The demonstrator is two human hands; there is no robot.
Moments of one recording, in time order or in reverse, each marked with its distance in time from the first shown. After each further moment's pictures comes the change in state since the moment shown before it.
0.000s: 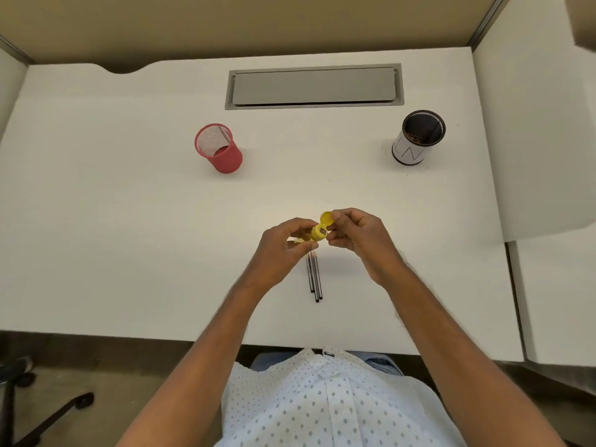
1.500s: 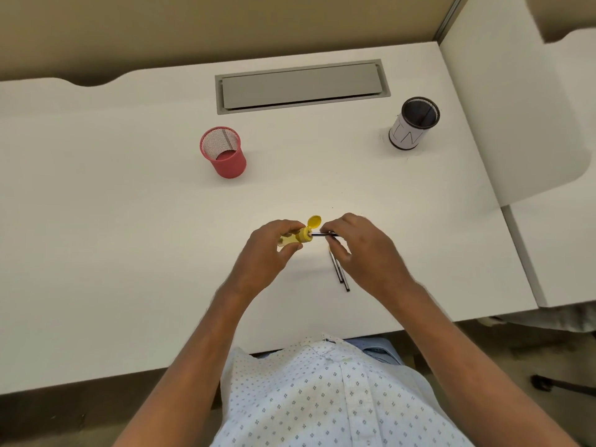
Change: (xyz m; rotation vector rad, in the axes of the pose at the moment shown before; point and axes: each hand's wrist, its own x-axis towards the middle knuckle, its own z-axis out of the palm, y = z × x) left_hand -0.016 -0.049 -0.098 0.280 -0.109 0.167; right_hand -0.057 0.009 0.113 -1.285 0.281 -0.522
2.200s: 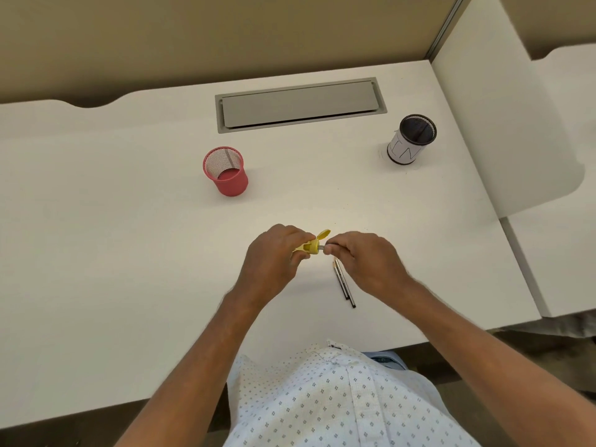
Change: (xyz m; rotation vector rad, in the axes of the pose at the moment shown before) left_hand 0.018 0.022 -0.017 0.410 0.039 0.218; right_hand 0.027 0.001 0.000 0.028 -0.164 0.166
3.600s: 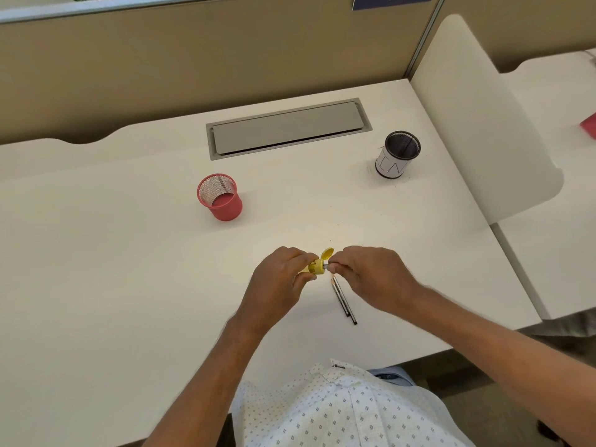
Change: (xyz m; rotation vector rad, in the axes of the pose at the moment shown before) left_hand 0.003 0.006 0.001 -0.061 -0.020 0.085; right_hand 0.001 0.006 -0.021 -0.163 -0.023 -0.141
